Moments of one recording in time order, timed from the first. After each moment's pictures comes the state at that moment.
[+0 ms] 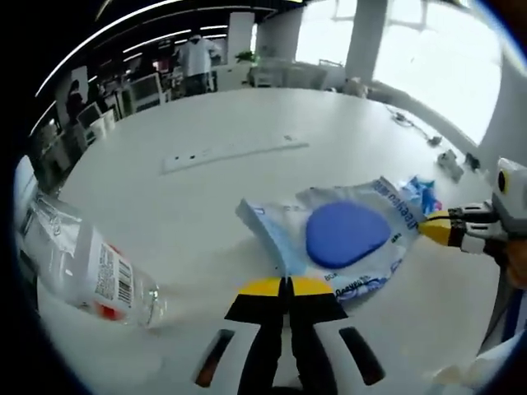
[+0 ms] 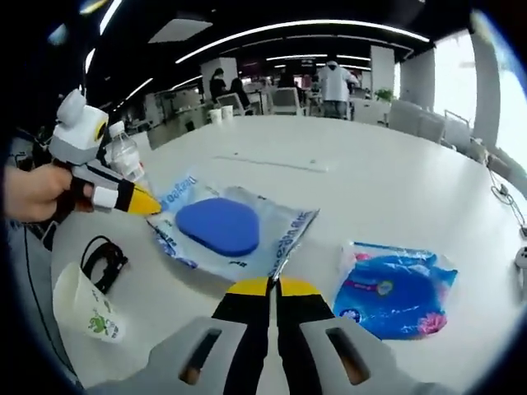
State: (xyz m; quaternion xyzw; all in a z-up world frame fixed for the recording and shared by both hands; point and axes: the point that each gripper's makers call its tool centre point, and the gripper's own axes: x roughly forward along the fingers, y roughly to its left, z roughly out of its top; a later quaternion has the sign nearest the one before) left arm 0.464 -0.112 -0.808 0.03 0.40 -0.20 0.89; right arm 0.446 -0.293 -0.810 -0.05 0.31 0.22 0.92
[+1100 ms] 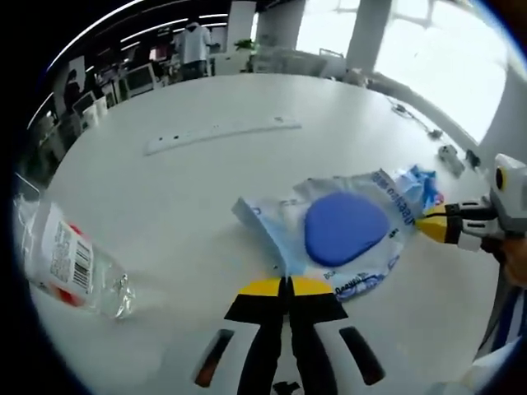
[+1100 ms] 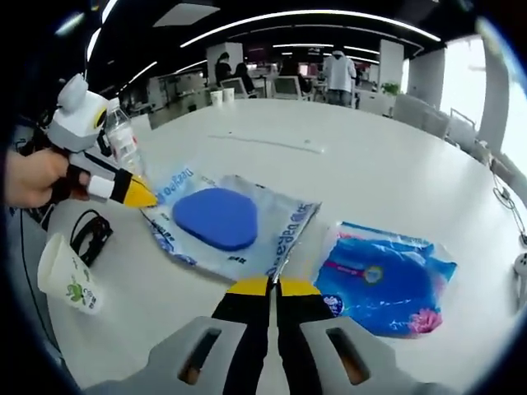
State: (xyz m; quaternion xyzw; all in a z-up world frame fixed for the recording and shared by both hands) left arm 0.460 -0.129 -0.835 0.01 0.43 -0.20 0.88; right arm 0.443 -0.313 -0.836 -0.06 0.34 0.23 0.91
